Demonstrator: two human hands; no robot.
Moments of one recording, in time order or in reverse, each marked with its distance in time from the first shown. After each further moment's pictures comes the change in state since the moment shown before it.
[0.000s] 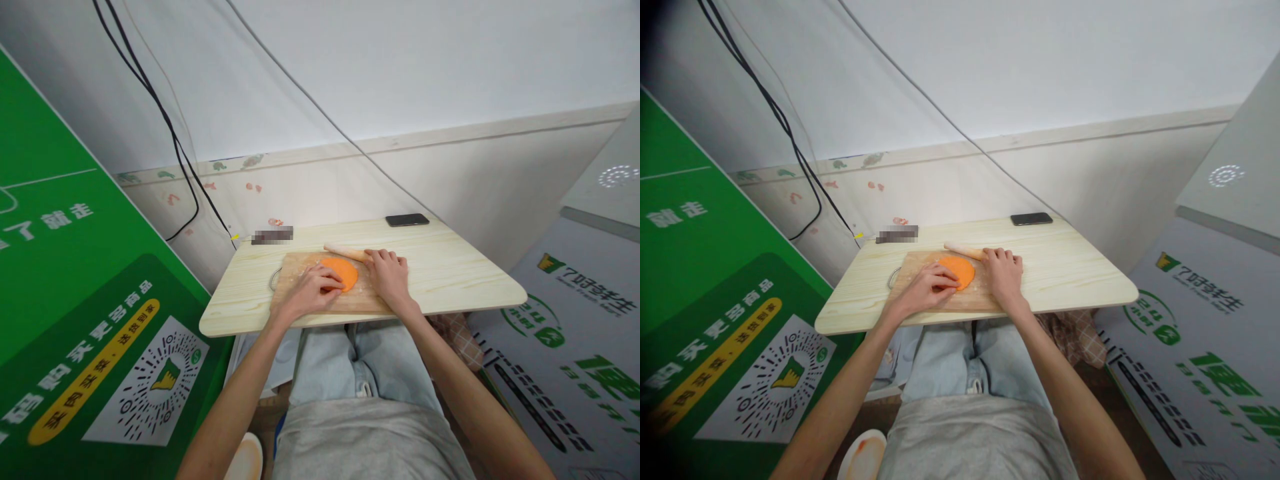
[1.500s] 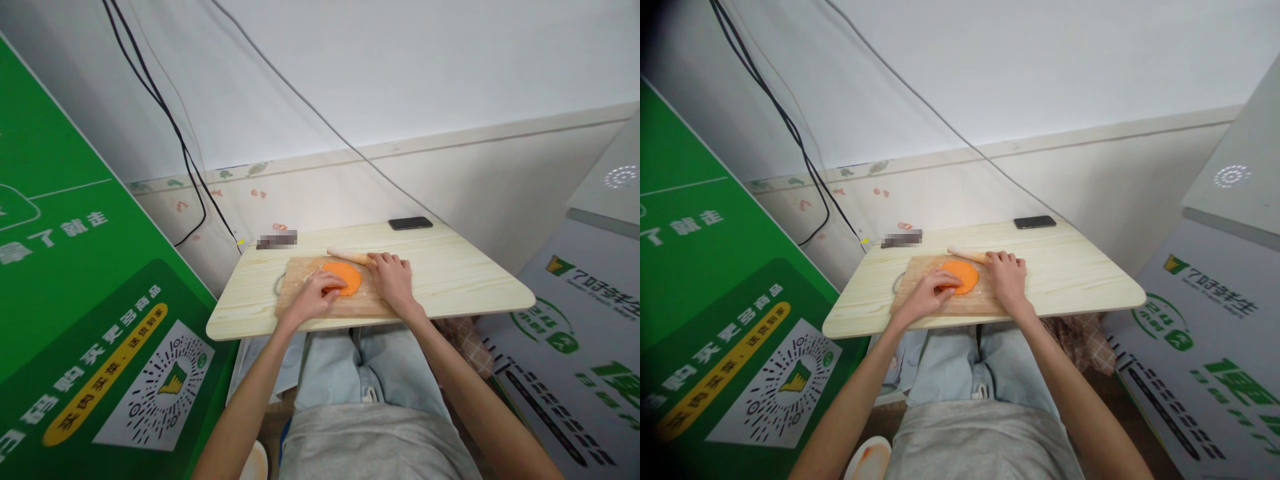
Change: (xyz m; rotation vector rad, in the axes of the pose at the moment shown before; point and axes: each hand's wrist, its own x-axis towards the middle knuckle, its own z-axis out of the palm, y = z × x) left_hand -0.004 -0.001 0.006 -0.137 0.102 -0.128; right_hand 0.002 0.000 0.000 0.022 -0.003 0.002
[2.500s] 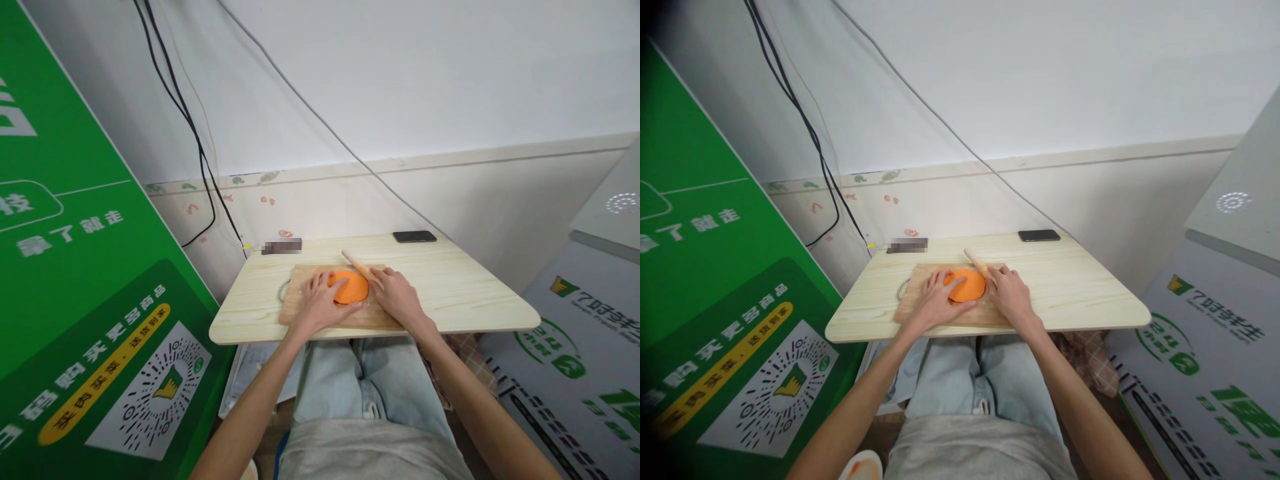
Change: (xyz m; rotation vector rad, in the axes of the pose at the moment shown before) left_hand 0.003 0.029 0.009 0.508 -0.047 -0.289; right_hand -0.005 -0.011 -0.042 0.085 -0.265 -0.008
